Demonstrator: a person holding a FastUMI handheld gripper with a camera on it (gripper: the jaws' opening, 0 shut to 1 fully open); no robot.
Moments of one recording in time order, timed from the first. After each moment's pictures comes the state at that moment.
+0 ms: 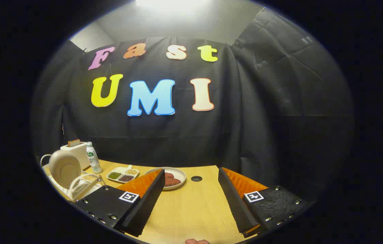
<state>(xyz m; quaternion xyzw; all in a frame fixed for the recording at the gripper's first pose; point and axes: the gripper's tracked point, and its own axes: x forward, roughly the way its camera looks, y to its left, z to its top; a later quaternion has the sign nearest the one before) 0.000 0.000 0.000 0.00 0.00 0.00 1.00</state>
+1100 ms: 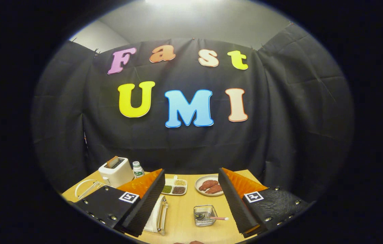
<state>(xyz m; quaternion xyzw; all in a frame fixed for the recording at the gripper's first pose) -0.039 0.200 0.087 -0.02 0.06 0.07 1.00</state>
